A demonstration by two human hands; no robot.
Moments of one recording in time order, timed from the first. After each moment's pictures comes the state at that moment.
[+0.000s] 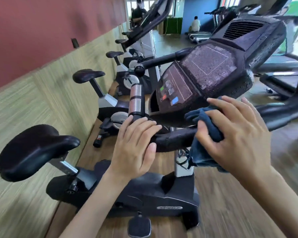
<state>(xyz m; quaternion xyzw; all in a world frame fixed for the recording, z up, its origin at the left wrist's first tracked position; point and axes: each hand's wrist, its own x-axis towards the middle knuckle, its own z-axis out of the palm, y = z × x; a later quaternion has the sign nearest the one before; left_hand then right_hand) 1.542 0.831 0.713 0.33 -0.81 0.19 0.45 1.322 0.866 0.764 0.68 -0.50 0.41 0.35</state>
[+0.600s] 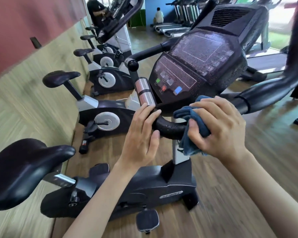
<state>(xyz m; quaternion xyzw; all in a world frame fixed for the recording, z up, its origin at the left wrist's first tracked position) 1.579 0.797 0.698 0.25 -0.84 0.00 0.48 1.387 0.863 0.745 0.67 -0.47 0.43 0.38</state>
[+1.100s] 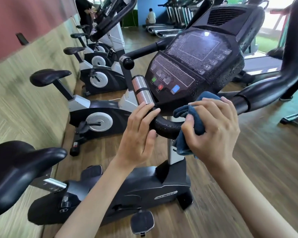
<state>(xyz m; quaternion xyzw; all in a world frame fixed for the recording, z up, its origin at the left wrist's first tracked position) 1.580 0.786 0.696 0.21 -0.84 0.00 0.50 1.420 0.865 0.737 0.56 -0.58 0.48 0.35</state>
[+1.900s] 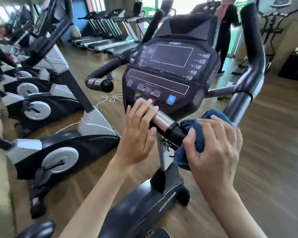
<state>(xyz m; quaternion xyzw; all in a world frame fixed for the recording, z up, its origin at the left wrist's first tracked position) 1.593 0.669 0.710 0.02 -0.88 -0.06 0.46 1.525 0.838 0.724 0.32 -0.75 0.39 0.42</state>
